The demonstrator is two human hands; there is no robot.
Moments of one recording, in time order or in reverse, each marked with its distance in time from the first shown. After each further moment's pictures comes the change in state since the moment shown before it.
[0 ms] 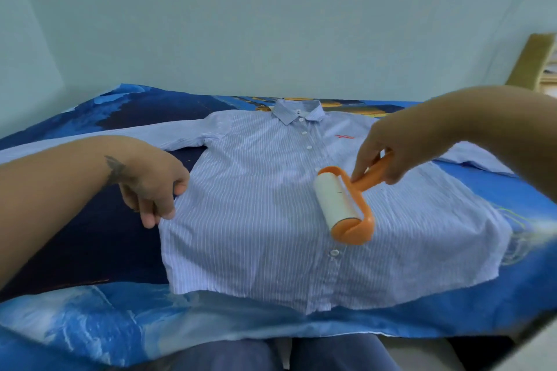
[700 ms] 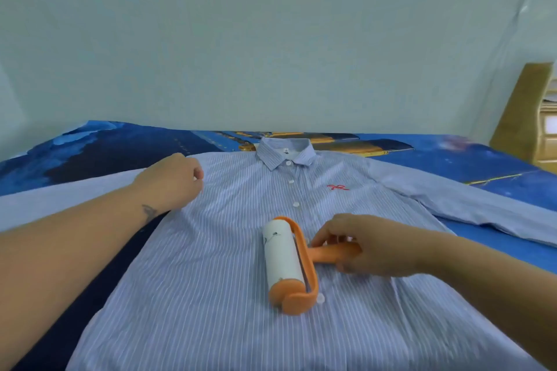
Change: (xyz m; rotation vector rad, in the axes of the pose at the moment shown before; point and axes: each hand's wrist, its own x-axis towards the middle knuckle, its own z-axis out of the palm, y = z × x) left_hand 0.117 0.052 -0.073 -0.067 0.834 0.121; right_hand 0.088 0.040 0.069 0.555 0.236 -0.093
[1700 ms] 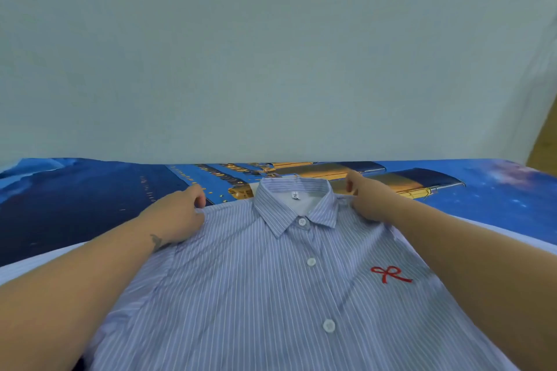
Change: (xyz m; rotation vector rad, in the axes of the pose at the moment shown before) left_hand 0.201 -0.029 0.087 -0.081 -0.122 -0.014; right_hand 0.256 0.172 -0.077 -0.066 0.384 0.480
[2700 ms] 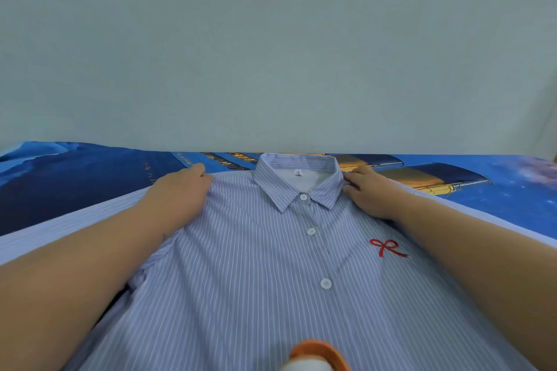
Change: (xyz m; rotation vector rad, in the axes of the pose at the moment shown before) left_hand 0.021 -0.002 0.010 0.515 0.210 0.201; right_hand 0.028 0.001 0.024 -0.001 0.030 -0.209
